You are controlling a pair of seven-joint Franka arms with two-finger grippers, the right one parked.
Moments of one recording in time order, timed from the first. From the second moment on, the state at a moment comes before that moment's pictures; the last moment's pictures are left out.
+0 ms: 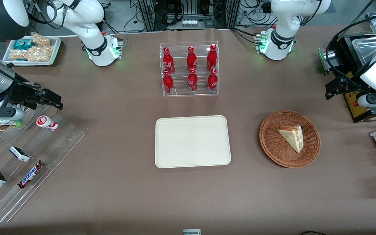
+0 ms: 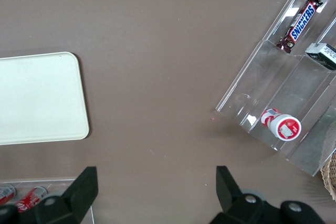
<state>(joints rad) -0.07 0.03 0.00 -1.52 0.00 1.51 0.00</state>
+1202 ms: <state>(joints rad) -0.04 0.09 0.01 -2.12 0.01 2.14 -0.10</state>
